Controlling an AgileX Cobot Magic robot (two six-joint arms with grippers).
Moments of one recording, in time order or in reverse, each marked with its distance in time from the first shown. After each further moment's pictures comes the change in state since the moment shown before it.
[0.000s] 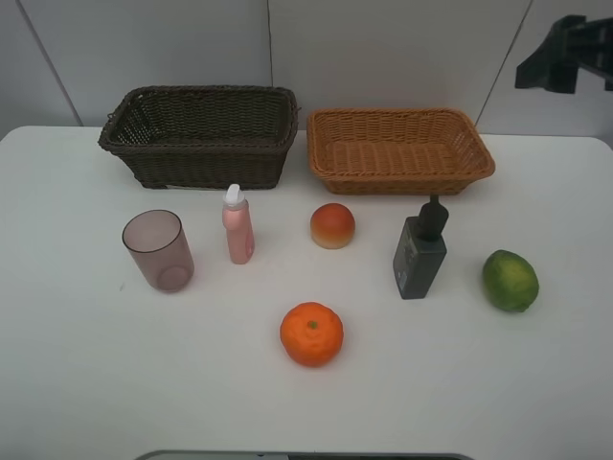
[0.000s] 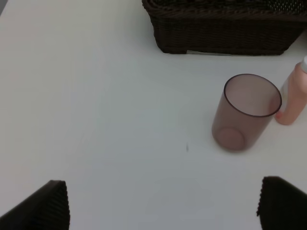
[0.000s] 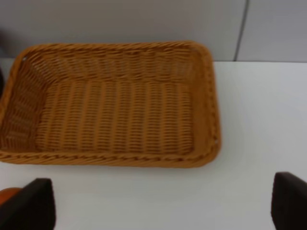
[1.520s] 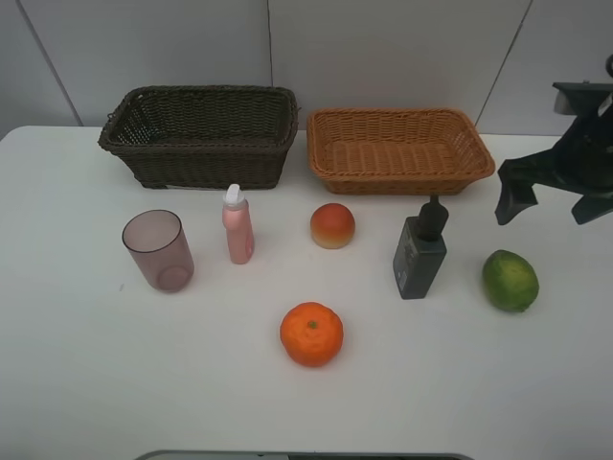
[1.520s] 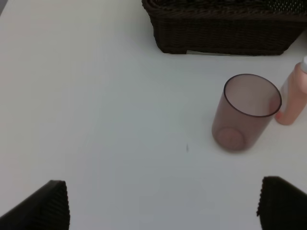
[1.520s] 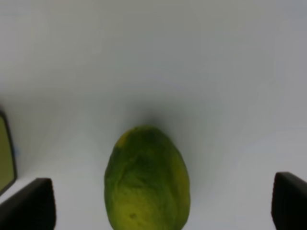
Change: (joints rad) left arm 0.000 0.000 0.001 0.000 0.000 0.000; right arm -0.088 0.428 -0.105 0.010 0.411 -0.028
